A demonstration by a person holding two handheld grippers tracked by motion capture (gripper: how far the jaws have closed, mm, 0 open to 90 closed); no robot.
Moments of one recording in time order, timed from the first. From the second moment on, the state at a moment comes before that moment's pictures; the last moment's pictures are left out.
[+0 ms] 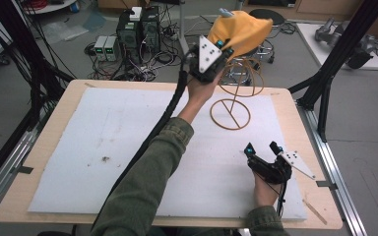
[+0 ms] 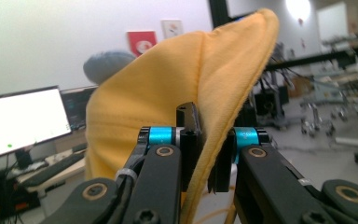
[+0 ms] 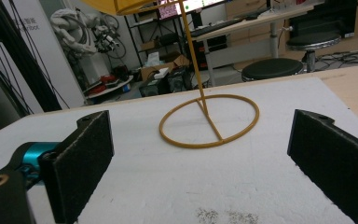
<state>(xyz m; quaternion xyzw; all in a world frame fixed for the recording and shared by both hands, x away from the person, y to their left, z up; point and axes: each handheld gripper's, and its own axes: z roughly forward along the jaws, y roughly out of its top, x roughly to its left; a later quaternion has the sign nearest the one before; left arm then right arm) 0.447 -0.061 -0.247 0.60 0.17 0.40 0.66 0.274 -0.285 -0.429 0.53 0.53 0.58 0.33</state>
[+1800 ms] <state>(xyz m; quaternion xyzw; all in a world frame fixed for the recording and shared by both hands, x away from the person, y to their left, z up) 0.443 -0.103 -0.332 0.75 0.09 0.29 0.58 0.274 -0.285 -0.429 0.53 0.53 0.58 0.32</state>
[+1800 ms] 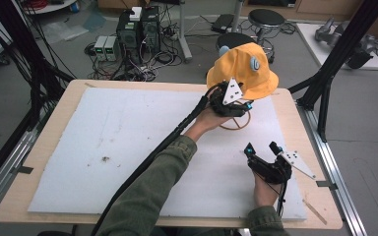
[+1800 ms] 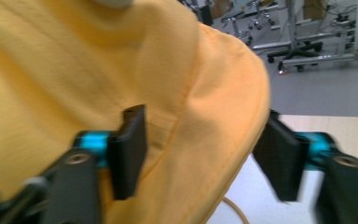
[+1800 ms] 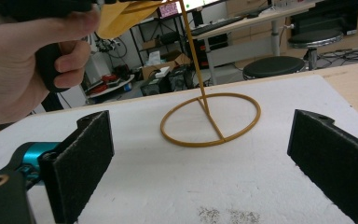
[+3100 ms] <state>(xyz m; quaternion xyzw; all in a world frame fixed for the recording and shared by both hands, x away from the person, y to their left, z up) 0.426 -0.029 -0.284 0.68 0.13 0.27 0.67 0.275 -0.285 -0.430 0.53 0.53 0.58 0.33</state>
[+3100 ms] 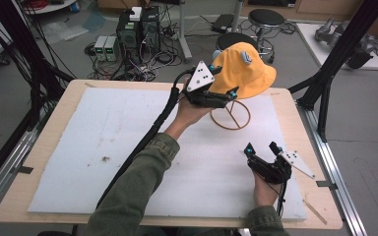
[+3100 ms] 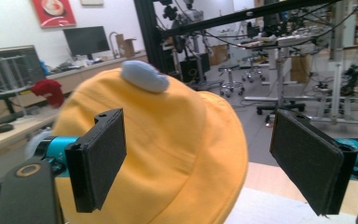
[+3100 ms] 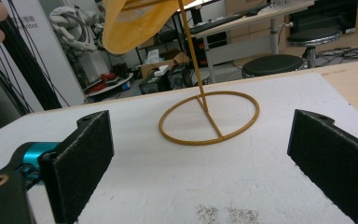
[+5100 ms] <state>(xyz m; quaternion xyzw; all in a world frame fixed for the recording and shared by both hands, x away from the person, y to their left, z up) 0.358 0.236 -0.339 0.57 0.38 0.42 0.60 0.272 -0.281 -0.429 0.53 0.53 0.56 0.34</state>
